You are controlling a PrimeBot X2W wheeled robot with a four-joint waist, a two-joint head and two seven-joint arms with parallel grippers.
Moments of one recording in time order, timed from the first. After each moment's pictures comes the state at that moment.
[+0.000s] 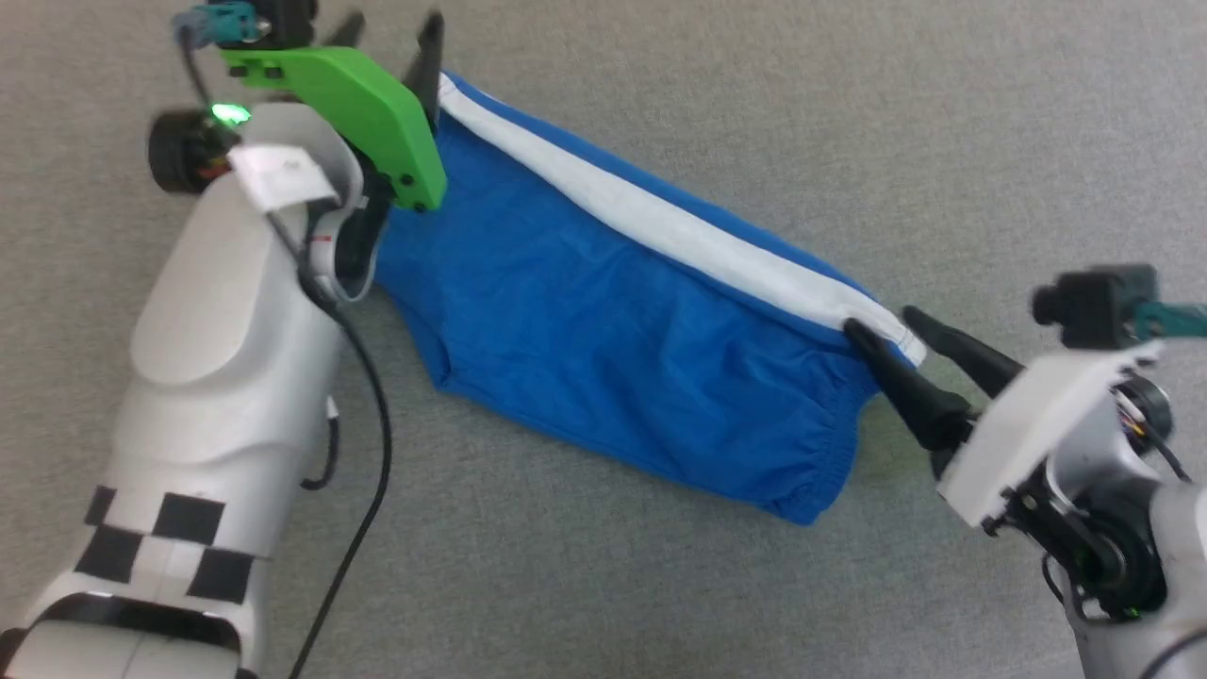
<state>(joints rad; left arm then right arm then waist) -0.94 0.22 -0.33 0.55 -0.52 0.04 0.19 -0.25 -0.21 0.09 -0.14 0.62 0.13 0.59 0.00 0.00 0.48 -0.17</state>
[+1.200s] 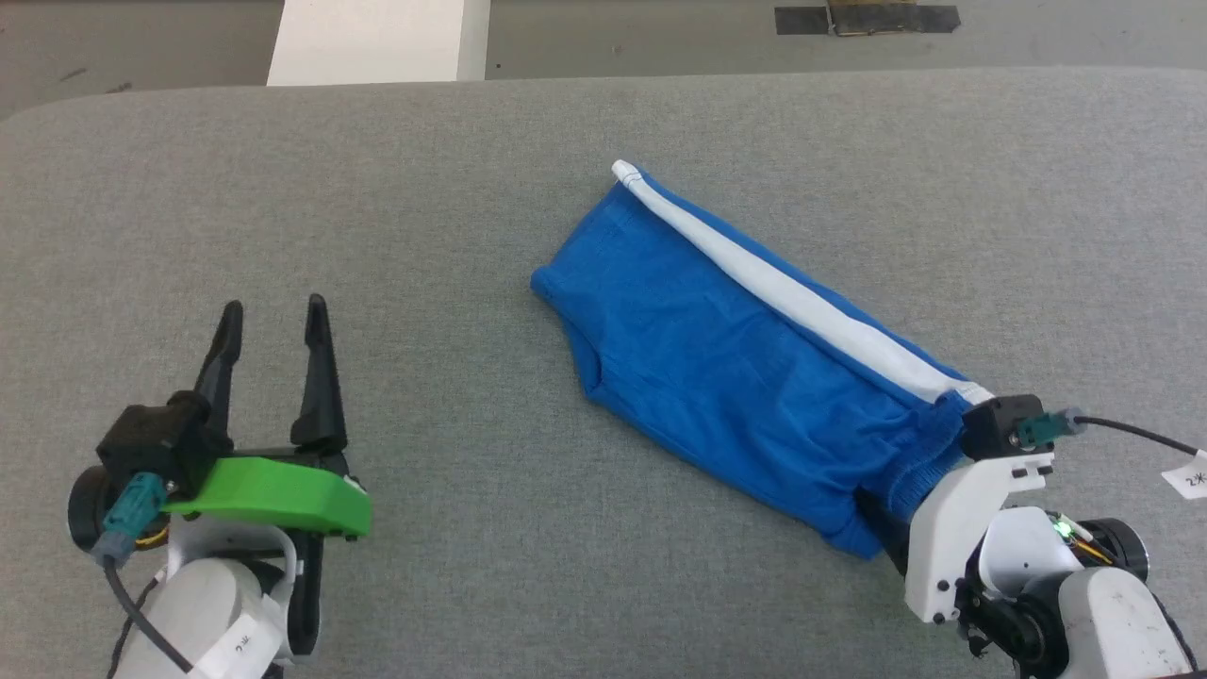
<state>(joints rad) -0.17 0.36 -0.23 -0.06 -0.47 0.22 -0.20 -0.12 -0.05 -0.01 0.10 0.24 0.13 0.73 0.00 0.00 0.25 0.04</state>
